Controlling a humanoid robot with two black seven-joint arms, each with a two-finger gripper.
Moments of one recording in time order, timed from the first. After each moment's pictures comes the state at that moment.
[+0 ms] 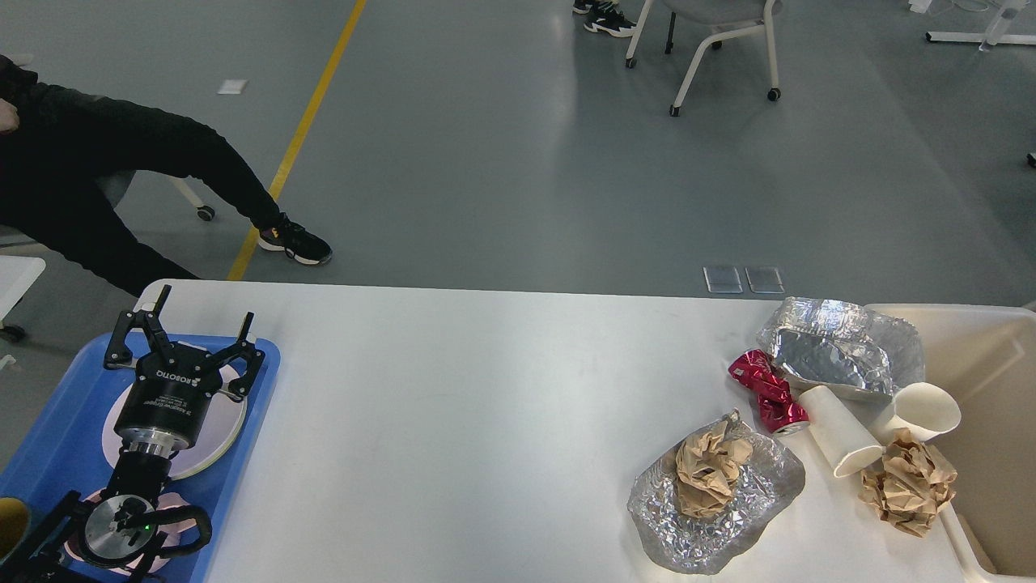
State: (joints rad) left arm -0.19 0.24 -1.35 -0.87 0.09 -0.59 -0.23; right arm 1.11 -0.83 -0.98 0.62 0.29 0.12 0.00
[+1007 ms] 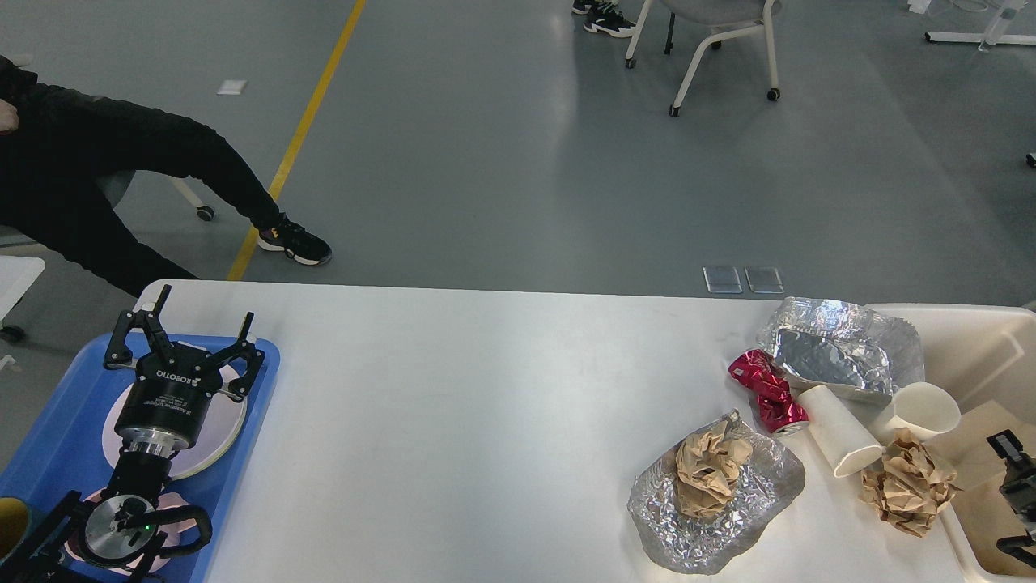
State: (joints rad) left arm -0.19 0.24 -1.35 -0.87 0.09 -0.59 -0.23; right arm 0.57 -0.43 -0.74 0.11 0.30 -0.09 -0.03
